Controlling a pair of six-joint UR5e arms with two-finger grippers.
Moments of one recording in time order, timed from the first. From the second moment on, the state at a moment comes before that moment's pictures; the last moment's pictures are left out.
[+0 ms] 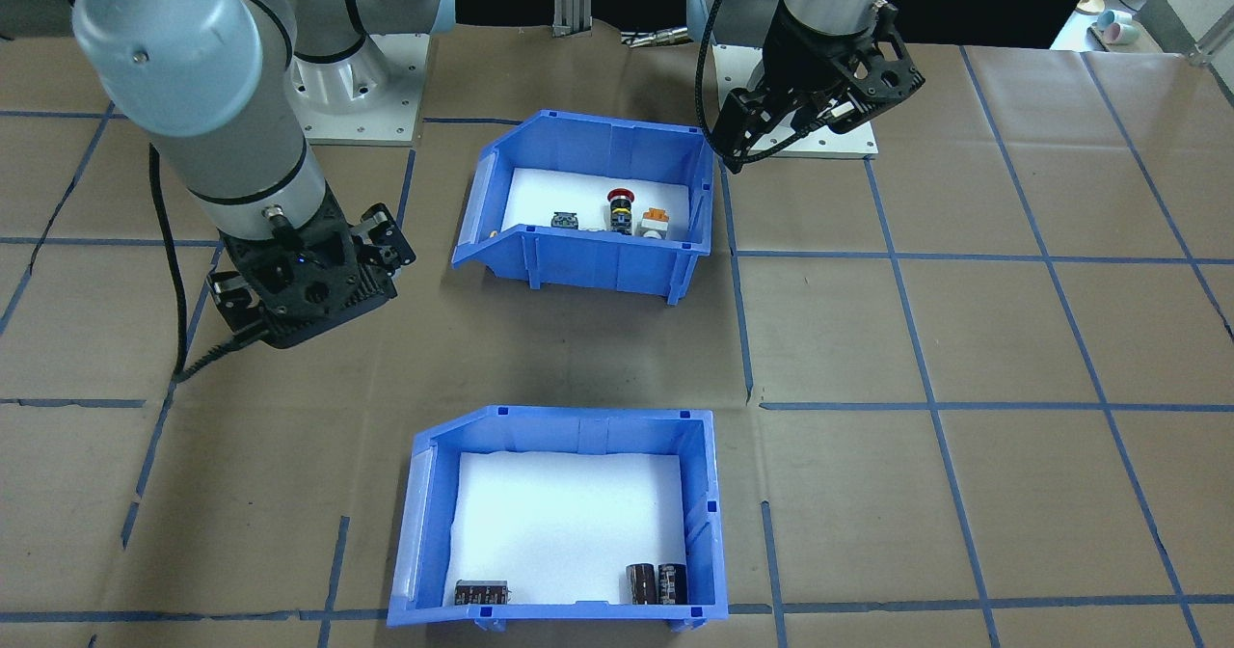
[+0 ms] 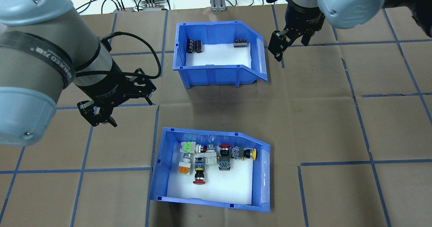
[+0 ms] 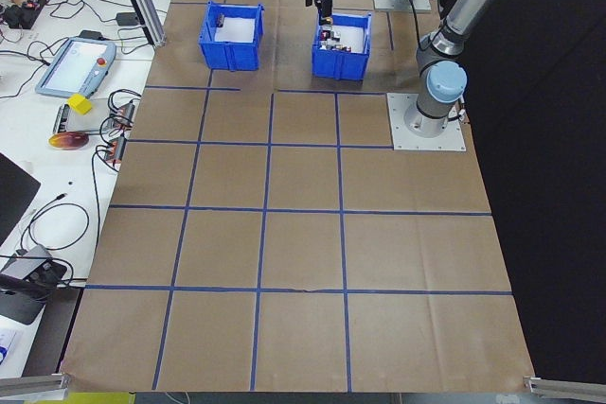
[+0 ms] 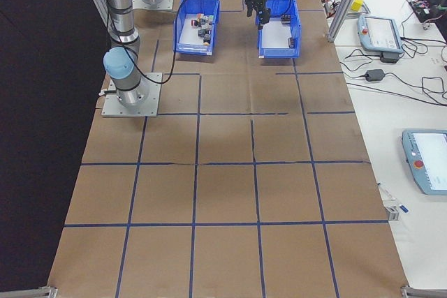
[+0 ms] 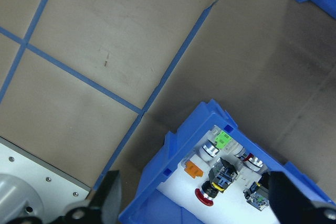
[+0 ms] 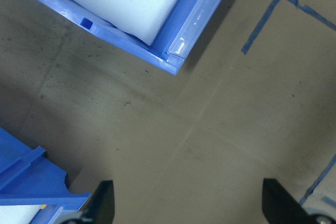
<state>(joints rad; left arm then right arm) -1.66 -1.38 -1.83 -1.53 1.54 -0.74 1.68 -1.30 1.42 -1.66 -1.59 -0.52</state>
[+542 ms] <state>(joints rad) -1.76 -1.29 -2.01 -1.44 1.51 -1.32 1.82 -1.13 1.24 -1.67 -1.60 -0.86</state>
